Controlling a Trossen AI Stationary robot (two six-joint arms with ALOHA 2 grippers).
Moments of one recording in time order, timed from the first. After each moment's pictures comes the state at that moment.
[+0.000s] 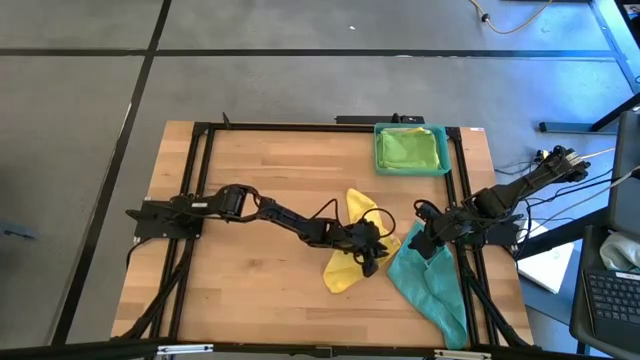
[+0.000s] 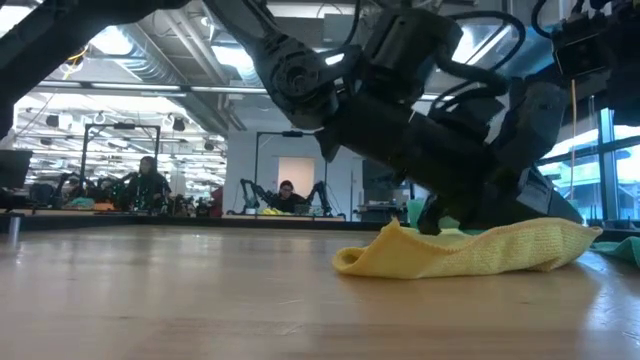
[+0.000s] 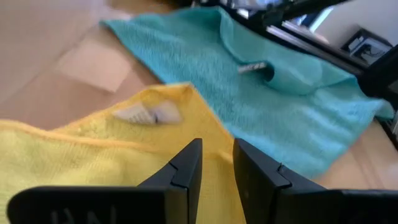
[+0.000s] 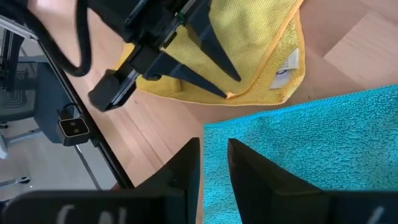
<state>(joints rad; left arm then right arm) -0.14 2.43 1.62 0.40 -0.07 -0.46 0.48 0.79 0.59 -0.70 0.09 1.39</state>
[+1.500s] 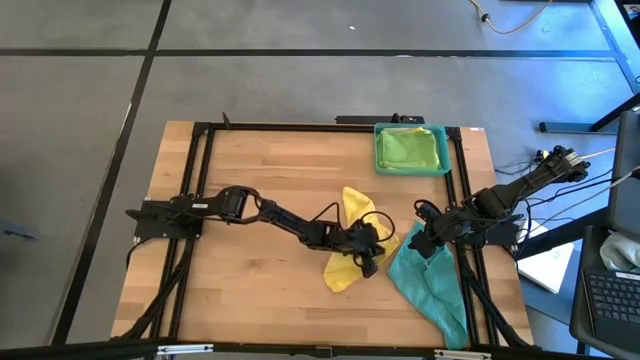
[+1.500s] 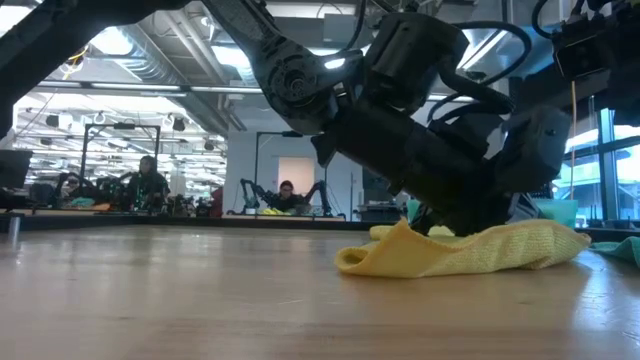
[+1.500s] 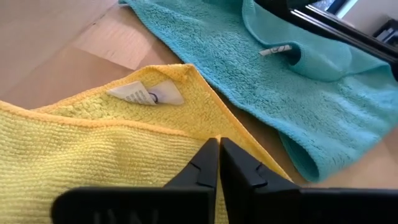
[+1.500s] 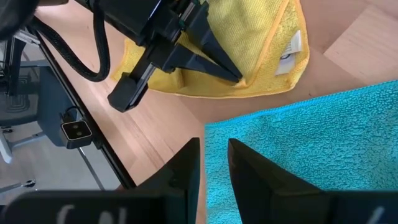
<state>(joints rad) -0.15 2.45 1.62 0.35 -0.14 -0.48 0.48 0.79 0.59 -0.70 0.09 1.41</state>
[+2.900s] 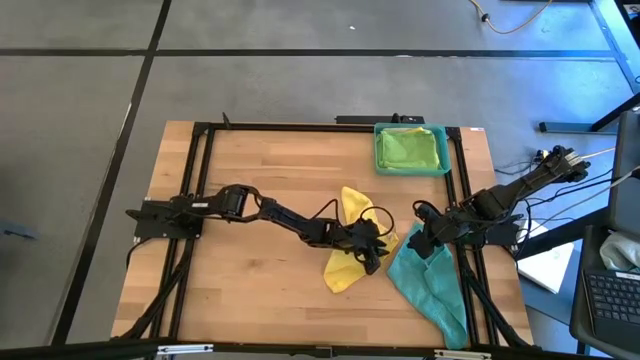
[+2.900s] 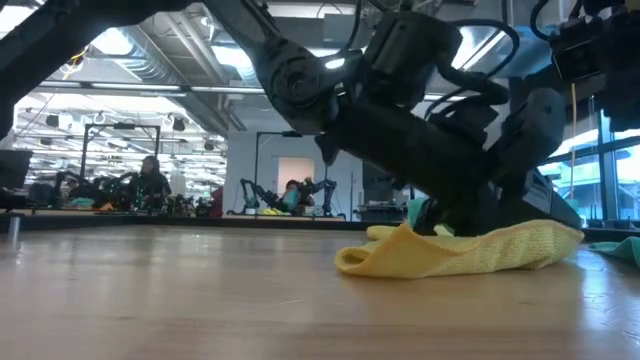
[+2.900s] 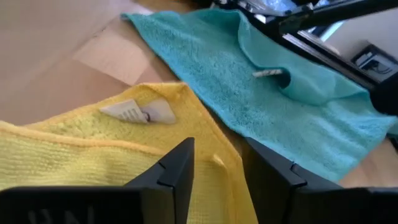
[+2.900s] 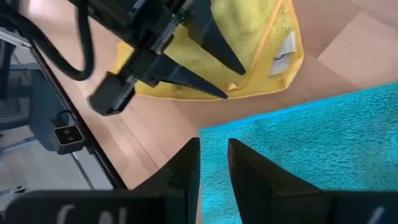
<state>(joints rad) -0.14 2.45 1.62 0.40 -0.11 -0.55 0.48 0.81 0.59 -0.70 0.11 1.41</state>
